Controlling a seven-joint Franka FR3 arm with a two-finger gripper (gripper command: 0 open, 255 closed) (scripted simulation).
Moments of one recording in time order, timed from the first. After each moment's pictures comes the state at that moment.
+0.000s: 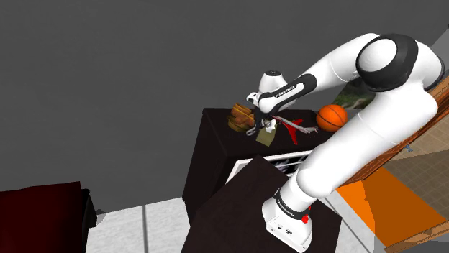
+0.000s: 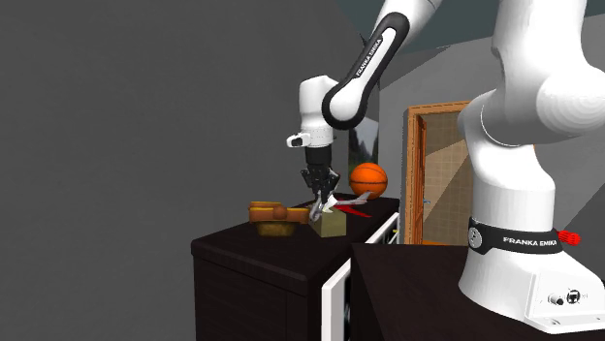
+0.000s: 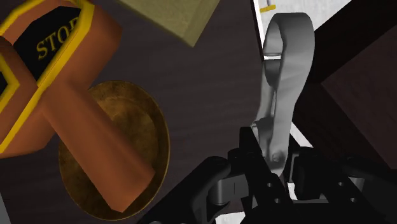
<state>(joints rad) -0.07 -0.14 -0.56 -2.64 -0.51 2.53 -1.08</state>
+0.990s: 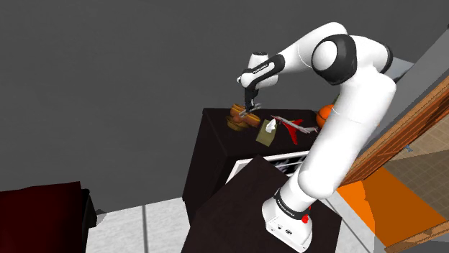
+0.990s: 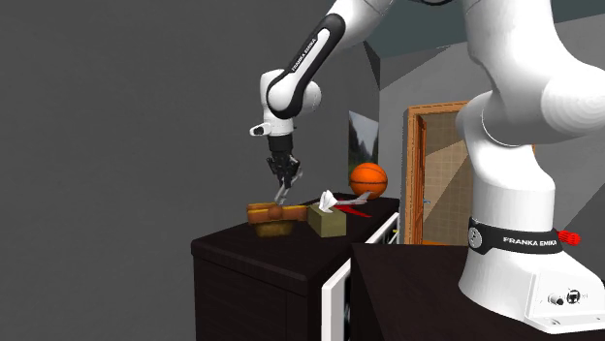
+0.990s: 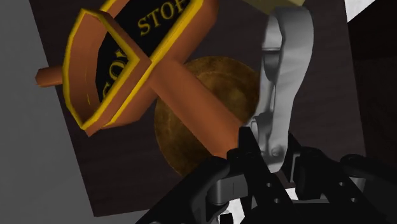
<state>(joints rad) -0.02 0.17 -0.54 -2.20 -0.19 2.39 -1.29</state>
